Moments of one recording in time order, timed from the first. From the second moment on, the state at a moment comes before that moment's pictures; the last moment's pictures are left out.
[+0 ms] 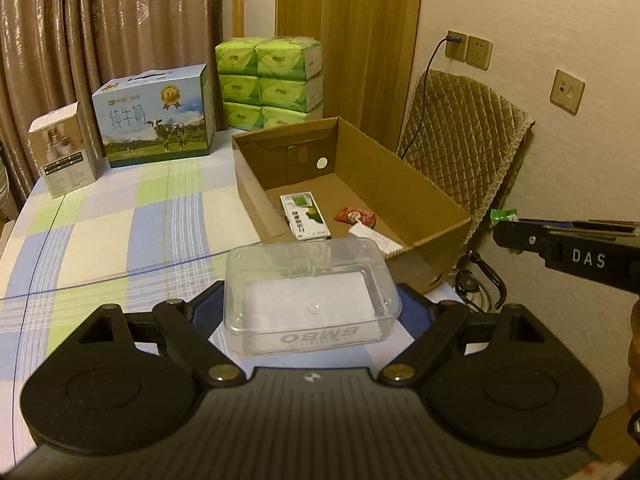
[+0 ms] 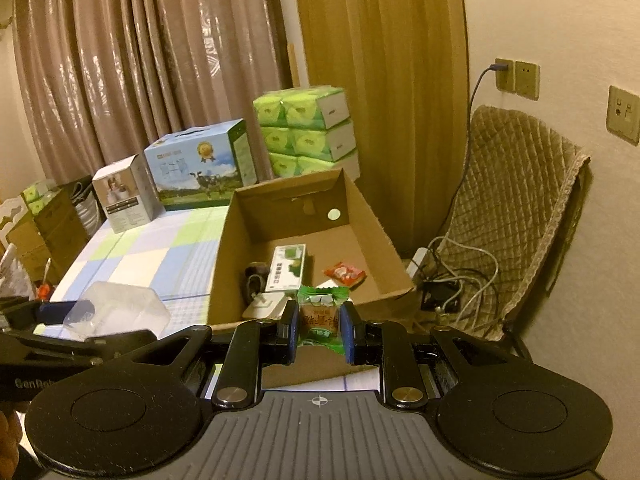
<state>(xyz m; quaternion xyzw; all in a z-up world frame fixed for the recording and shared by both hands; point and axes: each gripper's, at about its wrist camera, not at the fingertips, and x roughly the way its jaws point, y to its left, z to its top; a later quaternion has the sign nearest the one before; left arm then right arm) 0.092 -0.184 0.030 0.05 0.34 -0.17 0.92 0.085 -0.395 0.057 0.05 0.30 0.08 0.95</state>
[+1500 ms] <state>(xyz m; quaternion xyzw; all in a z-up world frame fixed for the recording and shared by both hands) 0.217 -0.237 0.017 0.05 0.36 -0.19 0.91 0.224 -0.411 0.060 0.04 0.33 0.12 0.93</state>
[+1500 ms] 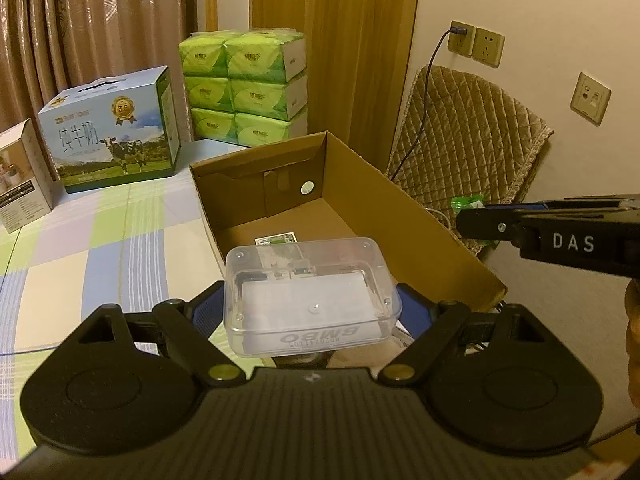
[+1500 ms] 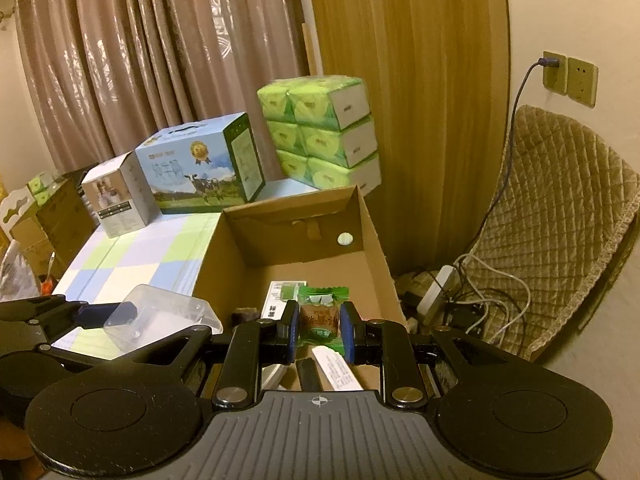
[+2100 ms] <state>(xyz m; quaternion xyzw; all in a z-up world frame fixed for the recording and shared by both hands) 0.247 -0.239 -0.002 0.05 0.37 -0.19 0.91 0.242 -0.414 0.047 0.06 0.35 0.12 0.93</state>
